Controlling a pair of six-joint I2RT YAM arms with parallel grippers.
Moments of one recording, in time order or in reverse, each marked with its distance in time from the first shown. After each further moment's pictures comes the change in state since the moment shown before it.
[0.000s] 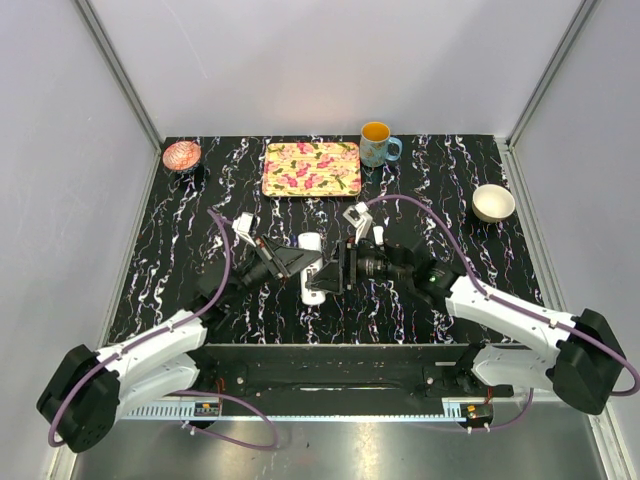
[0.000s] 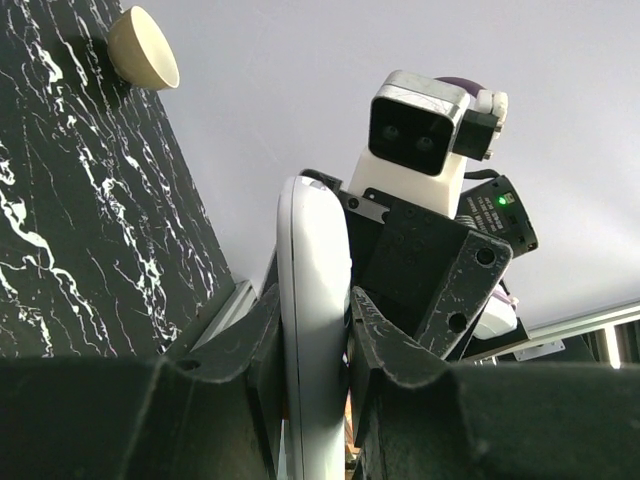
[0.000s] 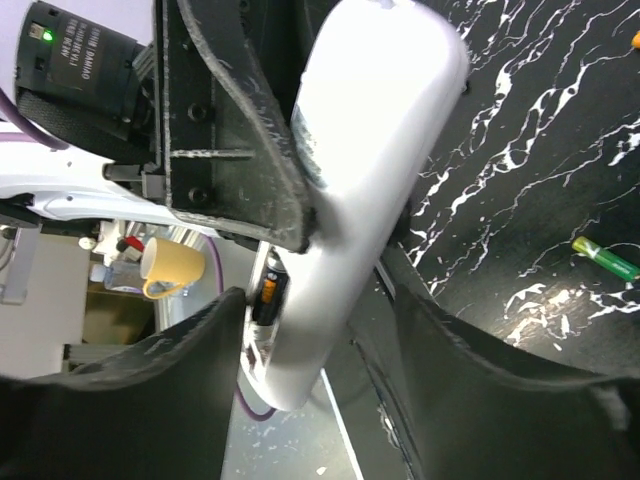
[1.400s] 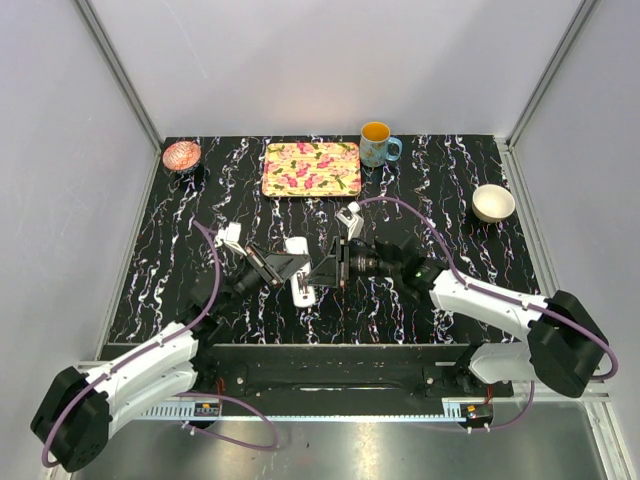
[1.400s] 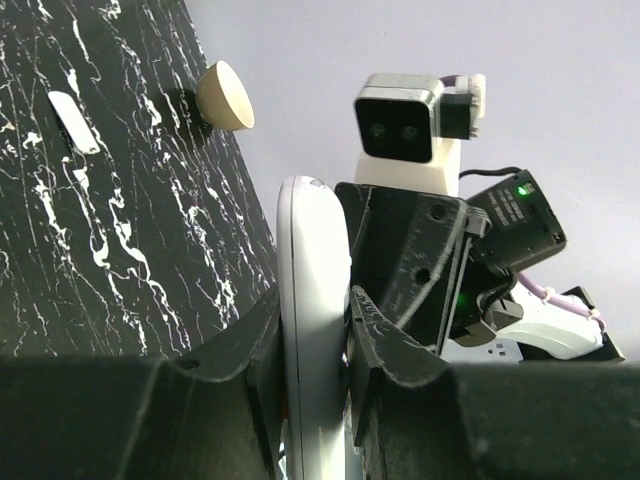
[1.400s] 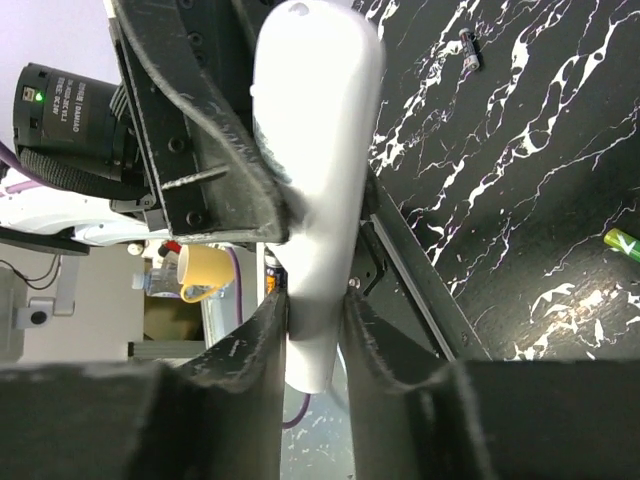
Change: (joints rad) left arm 0.011 -0.150 -0.074 -0.148 -0.113 0.137; right arm -0.021 0.124 -0.023 0.140 -0.065 0.122
